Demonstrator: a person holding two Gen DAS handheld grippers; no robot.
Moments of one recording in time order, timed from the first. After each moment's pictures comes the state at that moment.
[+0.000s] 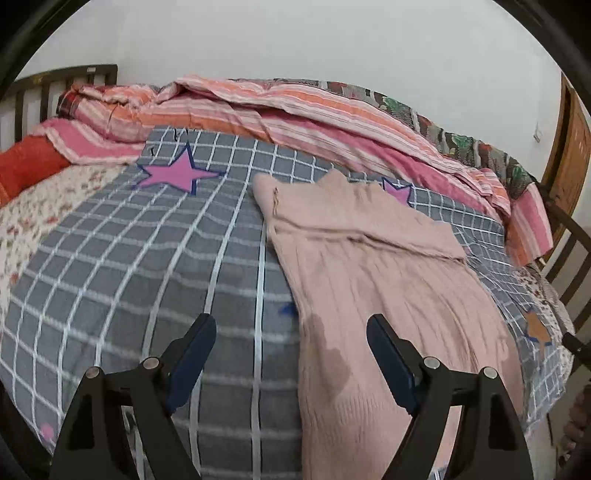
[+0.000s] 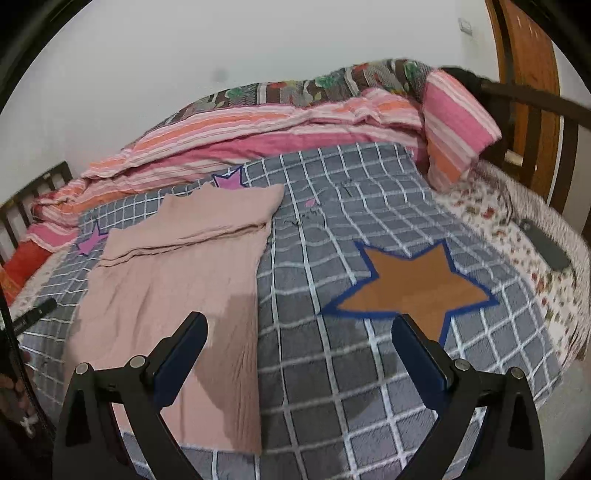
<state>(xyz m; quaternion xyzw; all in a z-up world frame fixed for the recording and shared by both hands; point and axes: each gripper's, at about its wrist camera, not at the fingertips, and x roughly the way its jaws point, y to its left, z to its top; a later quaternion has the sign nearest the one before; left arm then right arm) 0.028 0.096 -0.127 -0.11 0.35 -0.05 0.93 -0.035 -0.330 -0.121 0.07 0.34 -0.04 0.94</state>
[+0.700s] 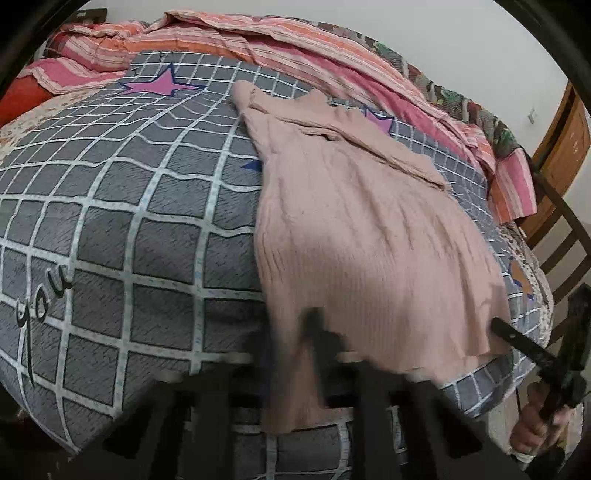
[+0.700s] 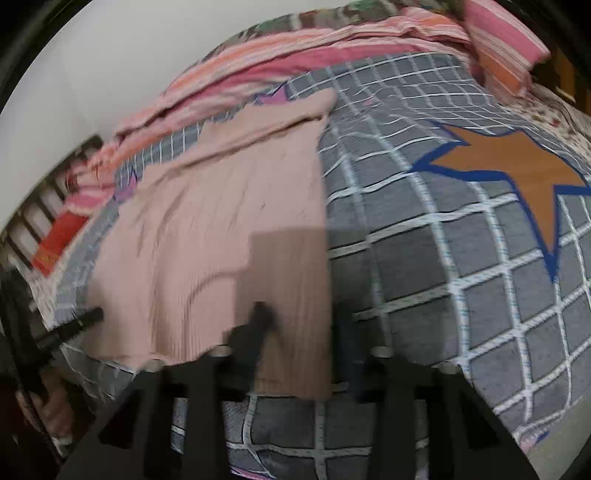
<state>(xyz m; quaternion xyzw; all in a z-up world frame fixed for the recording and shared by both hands) -0.008 0.070 -0.184 -0.15 0.44 -0.10 0.88 -0.032 -0.286 -0.214 0.11 0.42 0.07 0.90</state>
